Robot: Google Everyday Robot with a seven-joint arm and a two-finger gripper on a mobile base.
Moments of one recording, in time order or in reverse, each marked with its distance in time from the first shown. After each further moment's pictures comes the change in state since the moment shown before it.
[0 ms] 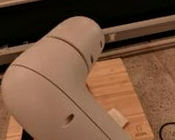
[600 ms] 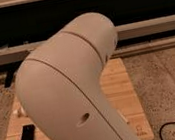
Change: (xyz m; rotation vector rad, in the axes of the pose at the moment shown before) arm -0.012 -0.003 -0.022 -0.026 0.003 -0.006
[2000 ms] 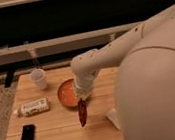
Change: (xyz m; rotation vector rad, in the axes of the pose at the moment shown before) arm -0.064 -0.069 -0.143 -0.229 -0.188 -0.127
